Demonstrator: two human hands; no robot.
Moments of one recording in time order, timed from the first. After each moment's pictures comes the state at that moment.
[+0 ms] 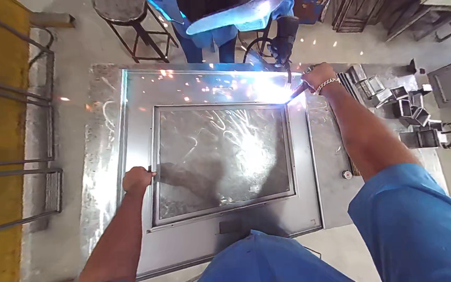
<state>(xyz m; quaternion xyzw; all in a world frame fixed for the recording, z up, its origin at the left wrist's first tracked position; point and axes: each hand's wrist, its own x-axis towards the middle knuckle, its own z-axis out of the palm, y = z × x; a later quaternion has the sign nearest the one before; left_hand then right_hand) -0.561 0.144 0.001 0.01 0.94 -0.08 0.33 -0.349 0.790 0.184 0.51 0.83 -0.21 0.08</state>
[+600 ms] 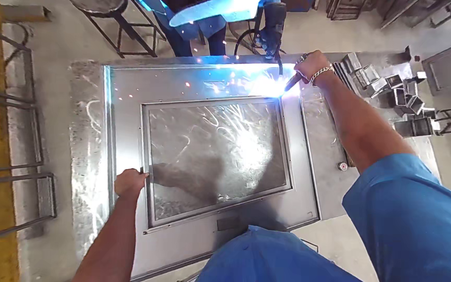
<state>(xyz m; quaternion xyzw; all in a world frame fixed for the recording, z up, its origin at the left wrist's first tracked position) -0.553 0.146 0.003 0.02 0.95 -0.07 0.31 -0.349 0.796 0.180 0.50 0.83 -0.23 0.08</state>
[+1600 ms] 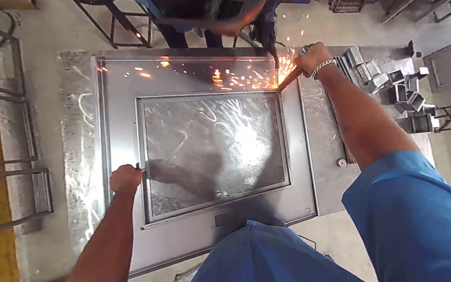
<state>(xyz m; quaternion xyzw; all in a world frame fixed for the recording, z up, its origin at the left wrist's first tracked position) -0.548 0.150 0.005 0.01 0.95 -0.08 0.30 -0.351 0.802 0.175 0.50 0.84 -0.22 0.08</state>
